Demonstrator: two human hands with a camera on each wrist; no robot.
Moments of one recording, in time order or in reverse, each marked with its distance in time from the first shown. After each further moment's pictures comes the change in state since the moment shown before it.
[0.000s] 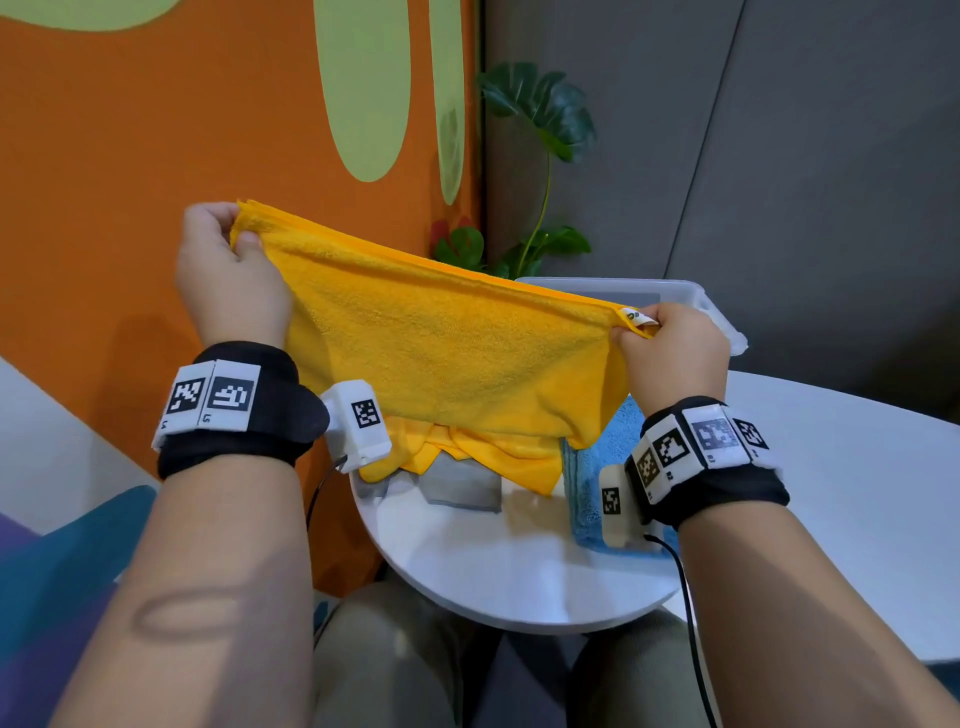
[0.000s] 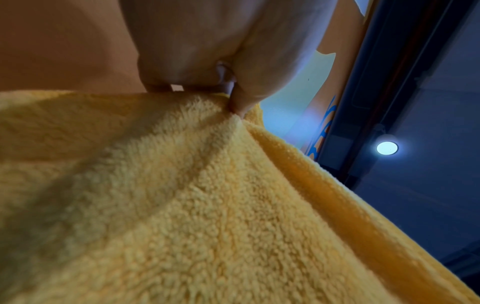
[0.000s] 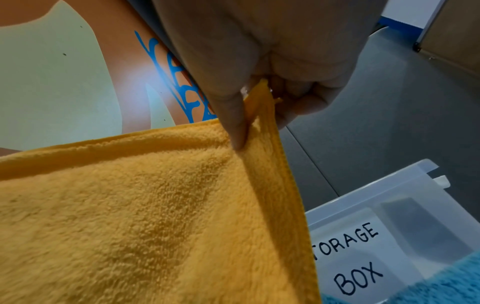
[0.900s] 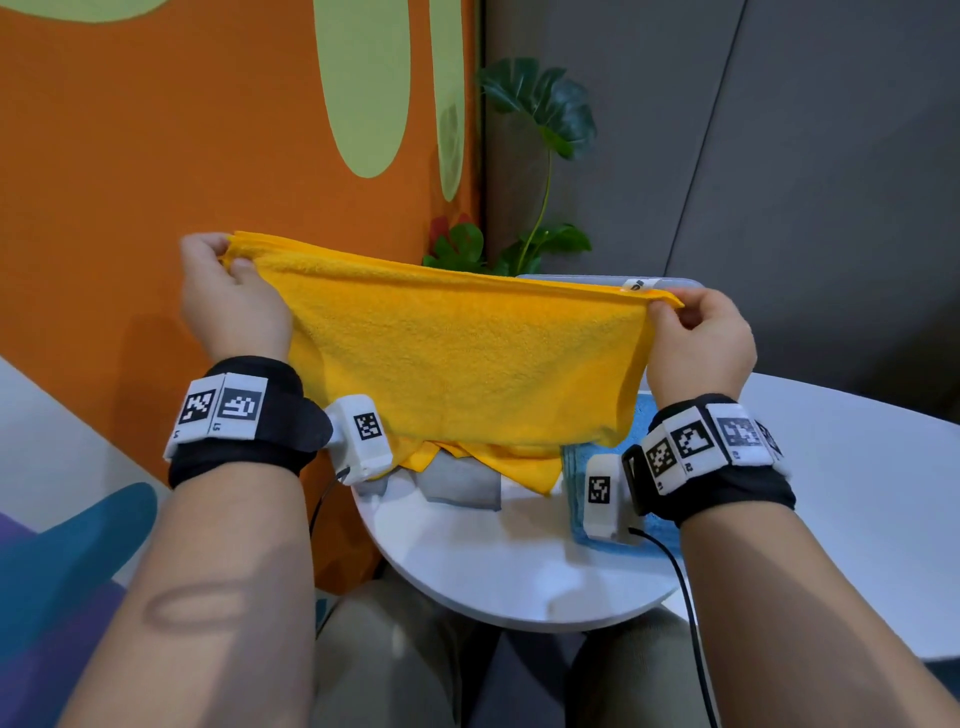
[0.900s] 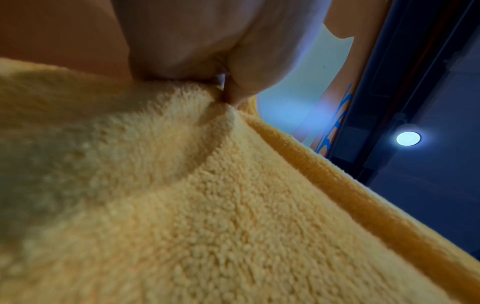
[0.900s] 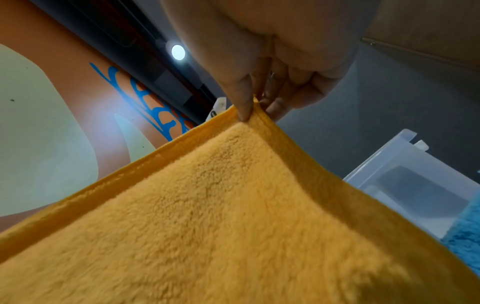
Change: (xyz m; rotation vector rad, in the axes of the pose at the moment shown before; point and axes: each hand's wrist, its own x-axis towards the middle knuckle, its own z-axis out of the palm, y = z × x) left_hand -0.014 -0.011 0.002 0.030 0.039 -0.096; right_hand -0.002 -0.002 -0.010 0.366 0.168 0.172
